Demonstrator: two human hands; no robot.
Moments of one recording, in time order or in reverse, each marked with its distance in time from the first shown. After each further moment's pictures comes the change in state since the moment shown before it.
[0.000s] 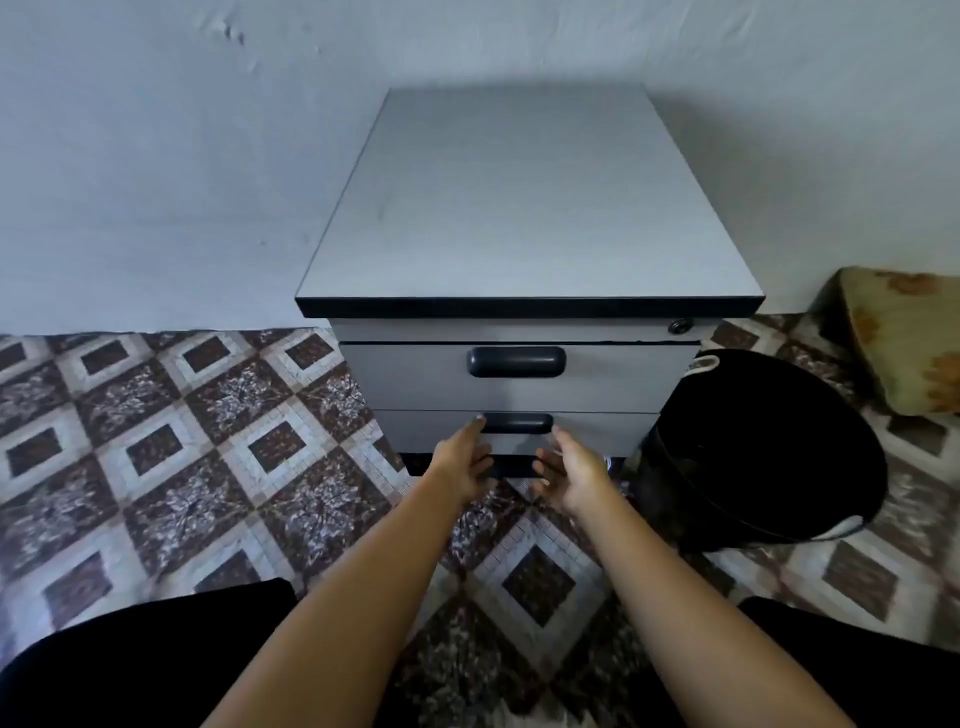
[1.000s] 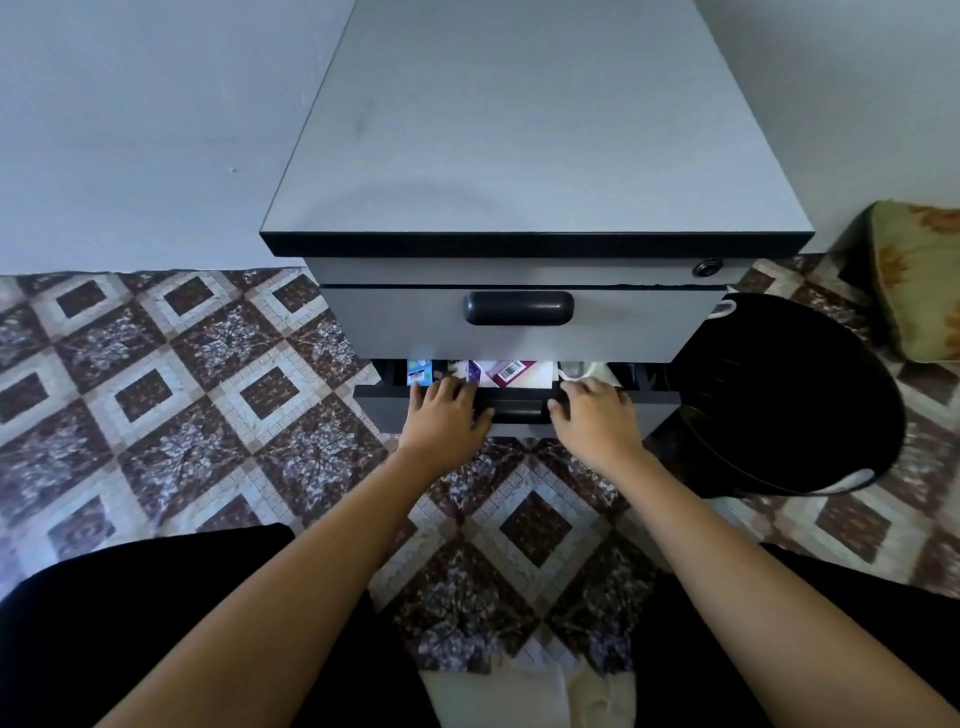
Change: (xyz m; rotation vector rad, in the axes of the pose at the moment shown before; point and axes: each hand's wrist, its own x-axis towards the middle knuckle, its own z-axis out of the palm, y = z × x) left_hand 0.008 -0.011 -0.035 1.678 0.156 0.790; right_hand 0.002 -0.009 -0.029 -1.688 0.168 -0.780
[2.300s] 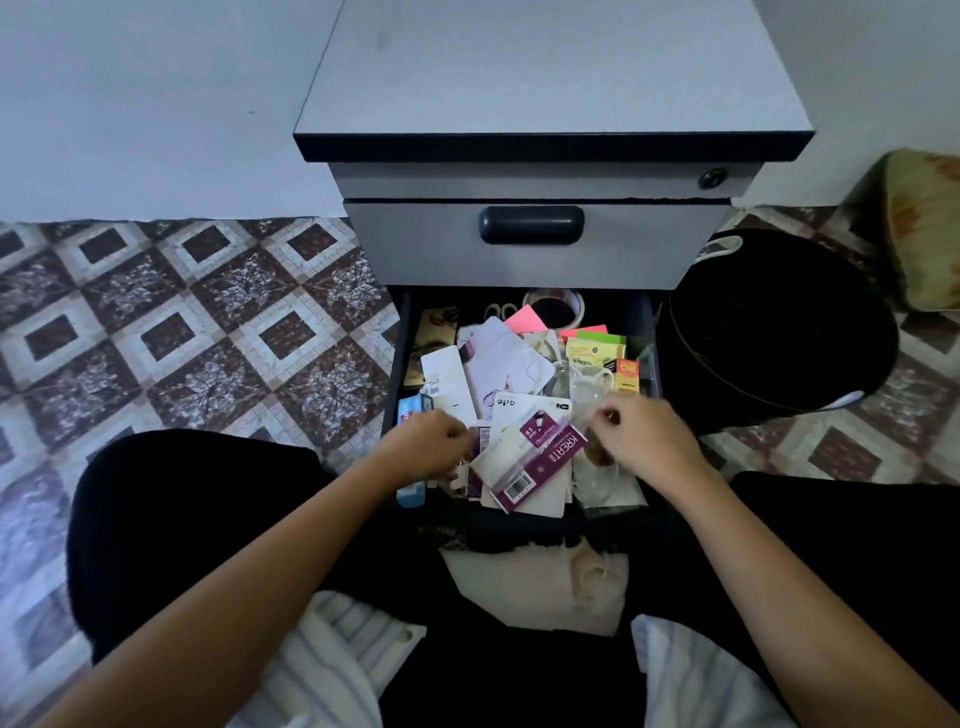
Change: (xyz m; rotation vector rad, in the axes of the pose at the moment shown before) left_hand -0.116 -0.009 0.001 -0.337 -0.377 -0.131; right_hand -0.123 0.009 -0.012 0.186 -0.106 0.067
